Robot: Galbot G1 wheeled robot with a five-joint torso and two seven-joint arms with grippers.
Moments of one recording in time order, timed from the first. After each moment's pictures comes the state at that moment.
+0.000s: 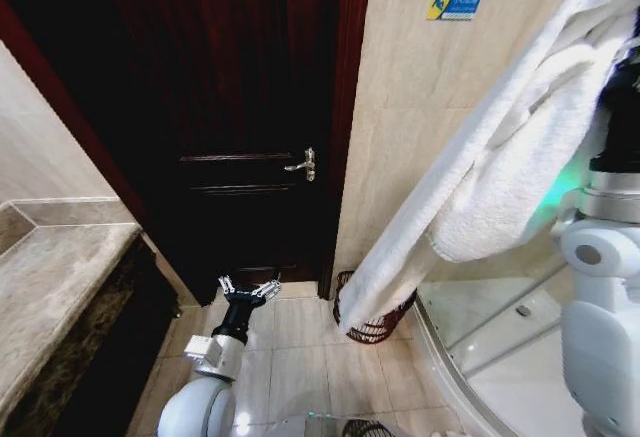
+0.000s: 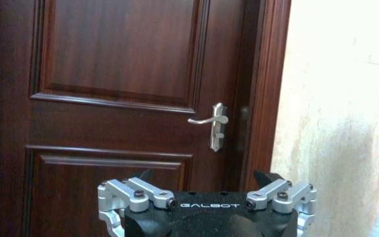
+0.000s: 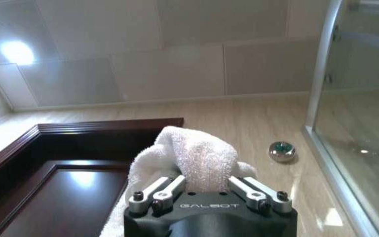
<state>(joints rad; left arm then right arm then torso) 1.78 -1.61 -0.52 -2.37 -0.06 0.04 0.14 -0.82 0.95 0.83 2.23 0.80 0.19 -0.08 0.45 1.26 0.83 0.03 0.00</state>
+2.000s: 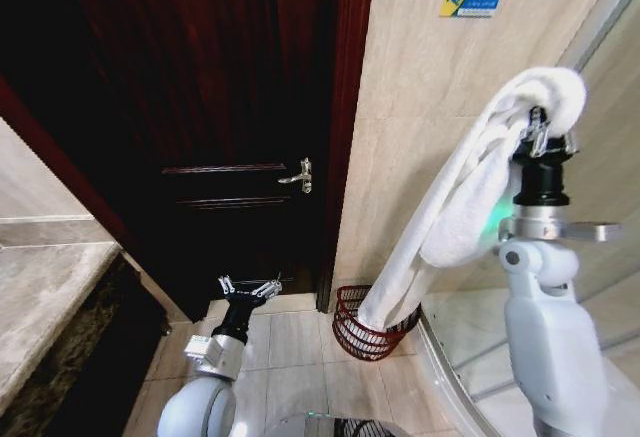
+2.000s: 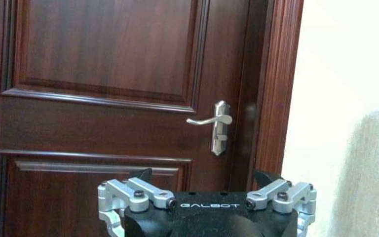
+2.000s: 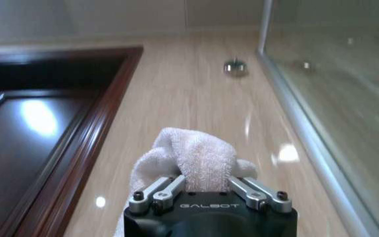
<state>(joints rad) 1.78 -1.61 -0.52 -2.37 -0.06 0.04 0.14 -0.97 1.14 0.74 1.94 0.64 0.43 -0.20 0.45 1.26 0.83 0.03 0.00</state>
